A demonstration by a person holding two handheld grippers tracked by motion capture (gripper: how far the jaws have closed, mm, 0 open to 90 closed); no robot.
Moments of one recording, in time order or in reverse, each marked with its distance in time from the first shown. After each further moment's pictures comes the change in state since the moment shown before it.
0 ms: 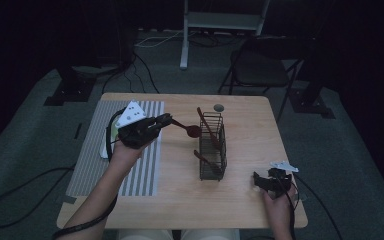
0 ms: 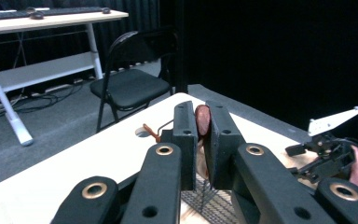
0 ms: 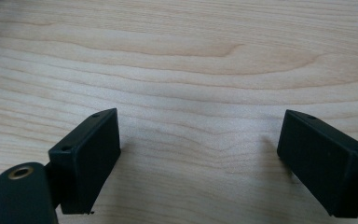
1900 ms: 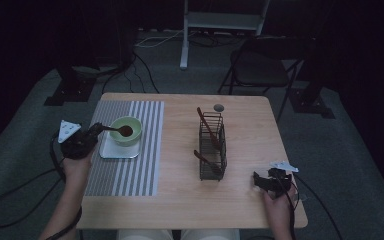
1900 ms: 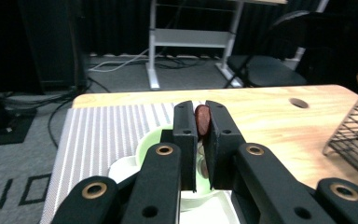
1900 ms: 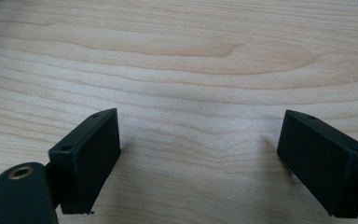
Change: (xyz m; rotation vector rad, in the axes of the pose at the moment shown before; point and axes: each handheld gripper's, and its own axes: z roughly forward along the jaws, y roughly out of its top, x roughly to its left) left arm 0.109 -0.120 -0.081 0.025 0.532 -0.263; right arm 0.000 0.000 0.000 -0.001 0.000 -0.001
